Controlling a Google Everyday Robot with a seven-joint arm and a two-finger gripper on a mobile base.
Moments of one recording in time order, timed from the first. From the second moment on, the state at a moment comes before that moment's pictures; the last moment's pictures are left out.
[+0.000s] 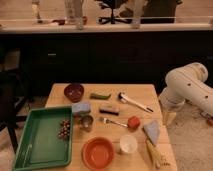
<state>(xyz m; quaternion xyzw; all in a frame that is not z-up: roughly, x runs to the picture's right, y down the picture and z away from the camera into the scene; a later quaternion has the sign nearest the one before) 0.286 0.108 0.684 -0.28 0.02 0.02 0.96</state>
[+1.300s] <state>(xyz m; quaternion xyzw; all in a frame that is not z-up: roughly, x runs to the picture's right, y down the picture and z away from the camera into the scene) 0.243 0.117 0.724 -0.26 -0.15 0.00 0.95</state>
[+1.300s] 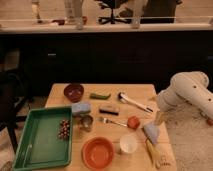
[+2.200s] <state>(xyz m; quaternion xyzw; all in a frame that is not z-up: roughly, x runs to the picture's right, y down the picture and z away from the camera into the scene) 0.234 0.159 0.784 -0.29 -0.33 0.06 0.90</state>
